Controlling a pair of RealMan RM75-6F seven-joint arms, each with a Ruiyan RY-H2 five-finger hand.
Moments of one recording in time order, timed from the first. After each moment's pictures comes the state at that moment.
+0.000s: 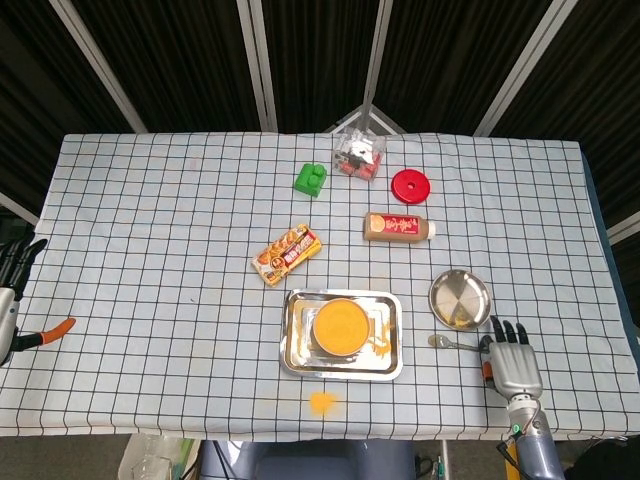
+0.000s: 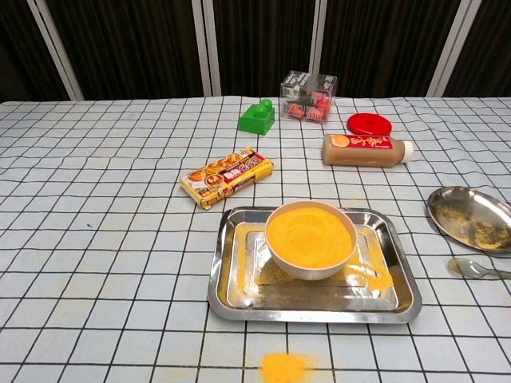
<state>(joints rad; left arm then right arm) -0.15 -0.91 -0.12 -1.96 1.41 1.48 0.09 0.24 -1.42 0.02 -1.66 -1.01 1.23 -0.64</state>
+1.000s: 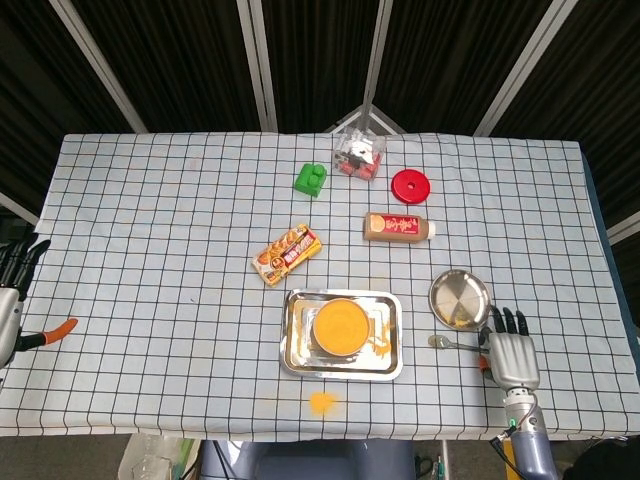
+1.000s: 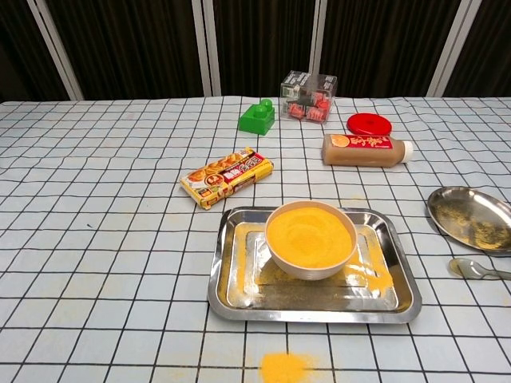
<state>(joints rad) -0.15 -0.93 -0.12 -1.96 1.41 1.48 0.12 0.23 -1.51 0.05 -1.52 -1.11 1.30 -0.53</state>
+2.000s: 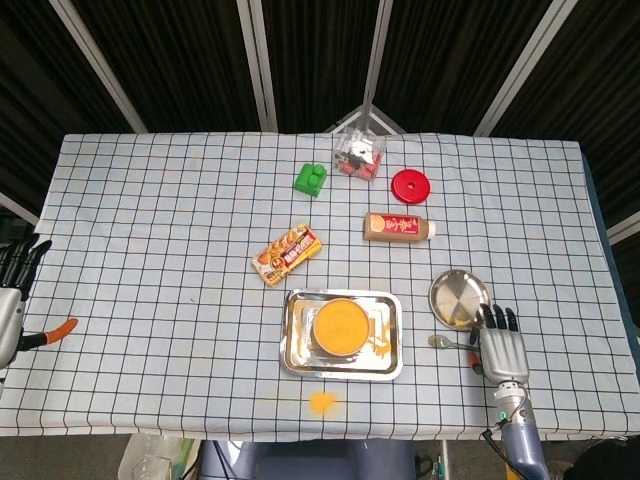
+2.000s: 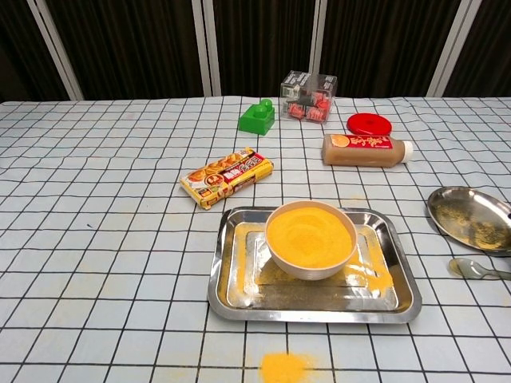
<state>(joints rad) -0.15 -0.94 -0.12 -1.95 1.40 1.48 0.15 0.24 -1.55 0.07 -1.48 -1.09 1.25 -0.51</state>
